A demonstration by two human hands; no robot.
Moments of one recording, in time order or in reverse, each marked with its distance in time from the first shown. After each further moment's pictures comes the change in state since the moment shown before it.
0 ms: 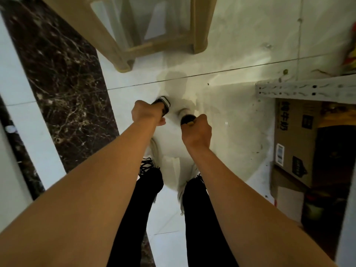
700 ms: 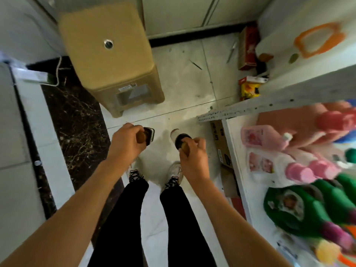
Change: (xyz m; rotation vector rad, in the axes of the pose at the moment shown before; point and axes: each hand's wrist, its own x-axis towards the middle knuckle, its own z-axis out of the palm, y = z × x) left_hand -0.327 0.015 -0.164 0.673 0.011 1.169; right_hand -0.278 -0.014 -0.251 -0.098 0.216 -0.490
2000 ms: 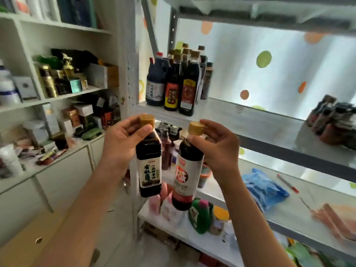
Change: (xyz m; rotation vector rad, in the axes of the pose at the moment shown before) left_hand -0.438 0.379 -0.350 -1.092 -0.330 0.999; right_hand -0.552 -0.159 -0.391 0.813 1.296 -0.349
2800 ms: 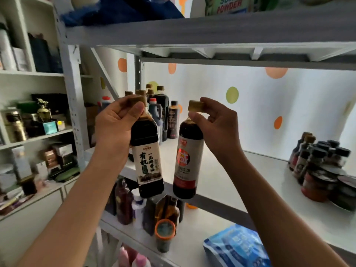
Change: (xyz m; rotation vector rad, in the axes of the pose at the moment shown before) left_hand 0.121 0.031 0.244 -0.151 0.130 0.249; right_hand 0.235 -0.026 -0.154 -0.155 -0.019 -0.315
